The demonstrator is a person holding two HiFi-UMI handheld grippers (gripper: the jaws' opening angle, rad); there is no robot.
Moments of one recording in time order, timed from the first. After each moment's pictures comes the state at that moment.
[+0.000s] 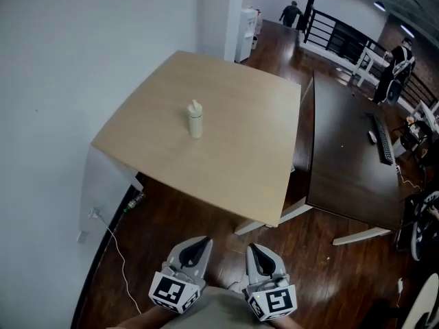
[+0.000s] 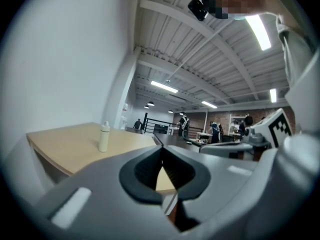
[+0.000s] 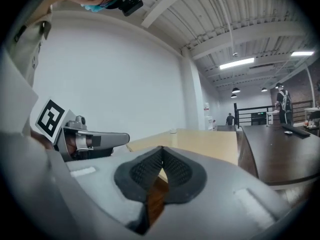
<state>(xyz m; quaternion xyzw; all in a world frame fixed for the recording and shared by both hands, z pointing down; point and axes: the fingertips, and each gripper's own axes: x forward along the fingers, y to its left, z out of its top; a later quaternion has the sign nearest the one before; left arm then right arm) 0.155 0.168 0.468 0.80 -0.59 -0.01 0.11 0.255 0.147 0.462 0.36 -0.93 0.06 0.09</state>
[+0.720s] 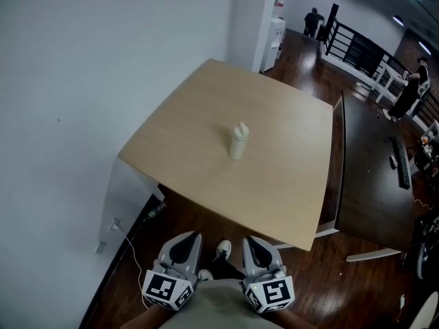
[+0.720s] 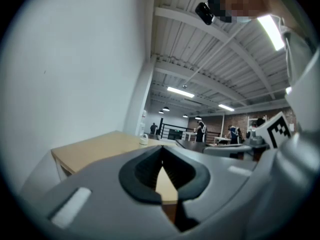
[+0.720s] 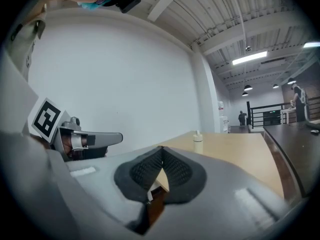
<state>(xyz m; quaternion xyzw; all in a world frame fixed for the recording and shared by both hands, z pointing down) -0.029 0.146 0.459 0.74 -0.66 -0.03 0.11 0.082 0.100 0.458 0.31 -0.95 0.05 0.08</state>
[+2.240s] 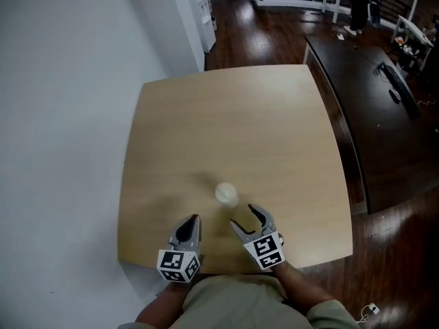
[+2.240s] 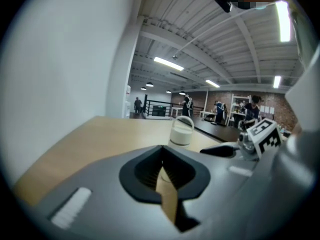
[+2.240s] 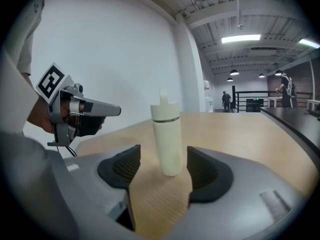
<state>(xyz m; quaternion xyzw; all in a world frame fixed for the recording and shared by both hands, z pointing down) -0.158 -0.146 0.567 0.81 -0.55 0.12 0.16 -0.041 -0.162 0.616 0.39 -0.90 0.12 0.17</state>
